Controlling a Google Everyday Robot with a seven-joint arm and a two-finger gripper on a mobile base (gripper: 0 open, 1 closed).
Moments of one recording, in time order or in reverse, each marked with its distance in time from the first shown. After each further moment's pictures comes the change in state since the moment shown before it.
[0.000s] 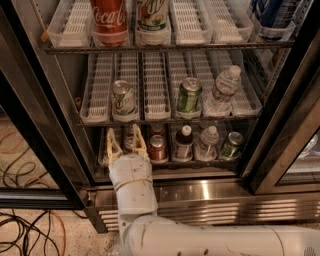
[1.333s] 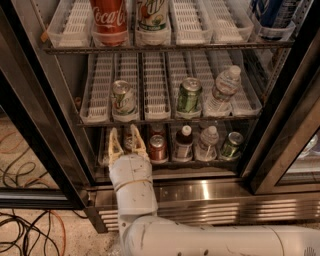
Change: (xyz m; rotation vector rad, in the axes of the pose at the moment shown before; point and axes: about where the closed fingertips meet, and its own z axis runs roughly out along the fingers) arm 0.000 0.000 -0.001 0.001 -0.001 0.000
